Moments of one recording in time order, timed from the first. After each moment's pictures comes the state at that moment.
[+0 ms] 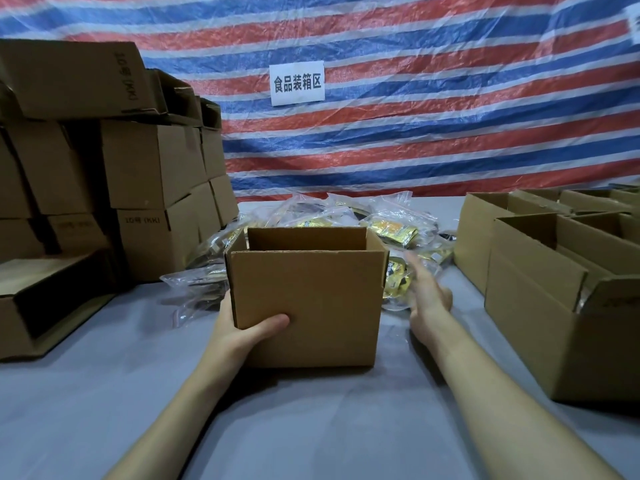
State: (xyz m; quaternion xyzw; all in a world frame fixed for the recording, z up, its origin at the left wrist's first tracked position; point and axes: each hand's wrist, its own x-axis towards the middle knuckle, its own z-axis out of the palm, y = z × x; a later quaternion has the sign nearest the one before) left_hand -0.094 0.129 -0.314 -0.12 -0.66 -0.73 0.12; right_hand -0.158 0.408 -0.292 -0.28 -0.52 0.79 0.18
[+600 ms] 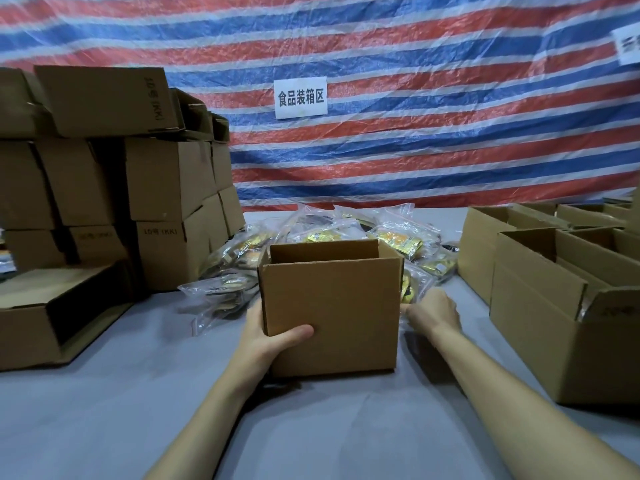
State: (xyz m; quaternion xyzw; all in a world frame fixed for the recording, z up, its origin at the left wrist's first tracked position) left_hand -0.092 0.127 -0.310 -0.14 -0.68 -0.71 0.08; right_hand -0.137 0.406 -0.287 -0.23 -0.87 0.41 0.14
